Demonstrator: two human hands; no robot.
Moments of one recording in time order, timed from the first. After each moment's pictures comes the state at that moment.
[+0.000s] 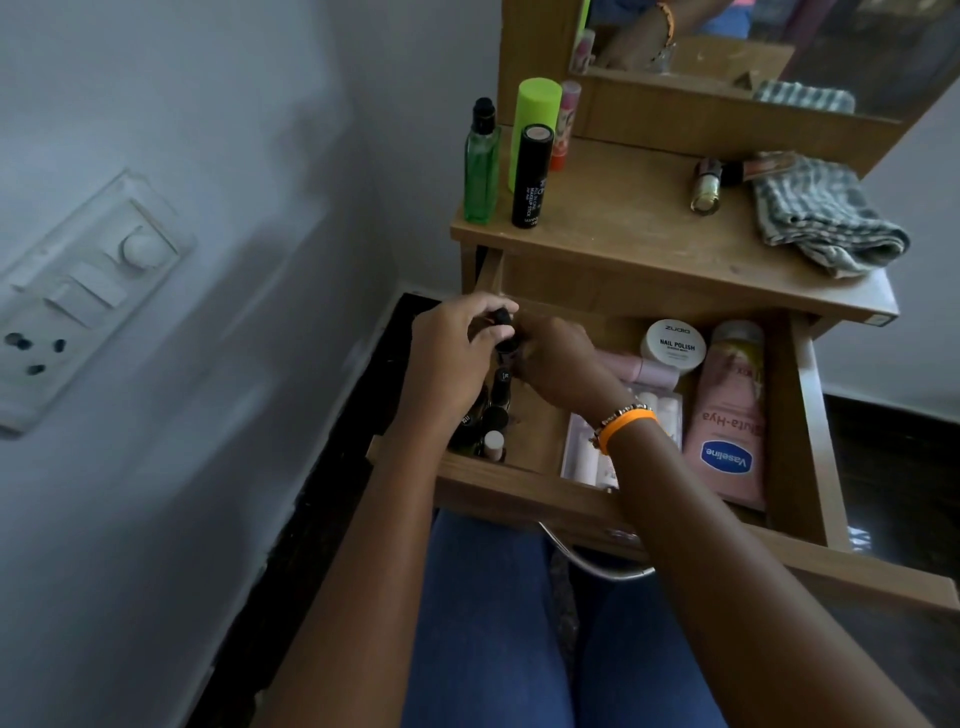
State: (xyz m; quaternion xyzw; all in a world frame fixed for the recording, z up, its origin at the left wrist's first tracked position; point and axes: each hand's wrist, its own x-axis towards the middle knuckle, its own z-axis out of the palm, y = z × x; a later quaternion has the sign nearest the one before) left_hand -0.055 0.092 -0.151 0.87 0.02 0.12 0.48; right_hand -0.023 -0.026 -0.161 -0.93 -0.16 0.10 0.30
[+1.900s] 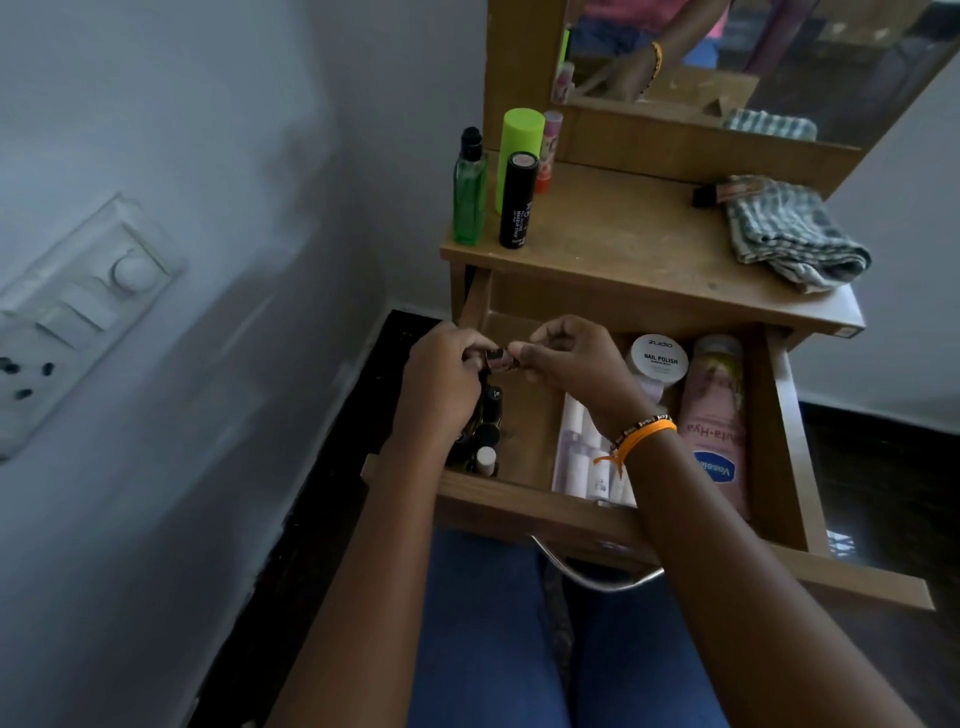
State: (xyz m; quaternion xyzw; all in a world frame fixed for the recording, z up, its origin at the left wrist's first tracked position) left_hand -0.053 0.093 -0.160 0.91 0.06 0.05 0.40; right_hand -0.024 -0.050 -0.160 -0.78 0.03 0.13 0.61
